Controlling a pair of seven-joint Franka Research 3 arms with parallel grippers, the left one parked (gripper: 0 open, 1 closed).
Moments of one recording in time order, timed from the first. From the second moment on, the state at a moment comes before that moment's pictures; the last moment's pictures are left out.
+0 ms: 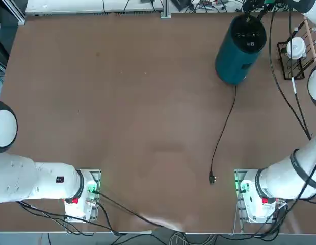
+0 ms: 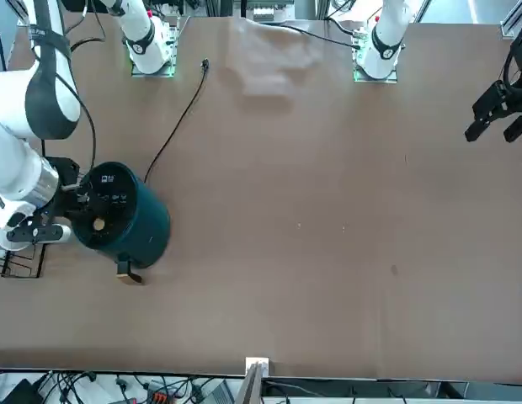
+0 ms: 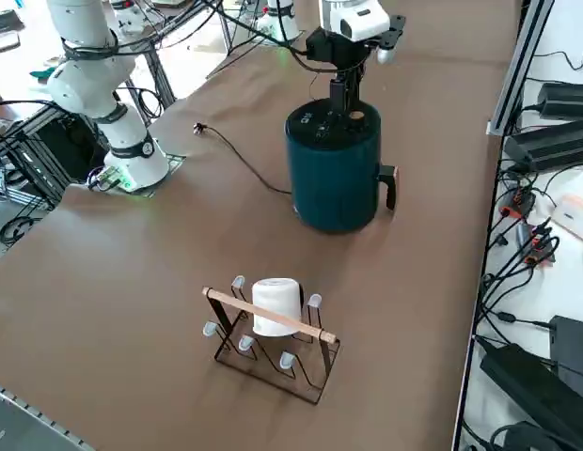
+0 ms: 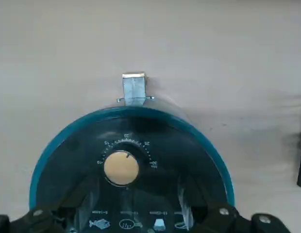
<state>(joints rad) 0.07 0.32 -0.01 -1.55 0.02 1.90 0.02</state>
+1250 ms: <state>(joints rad) 0.08 0.35 -0.01 -1.53 0.02 1.93 0.02</state>
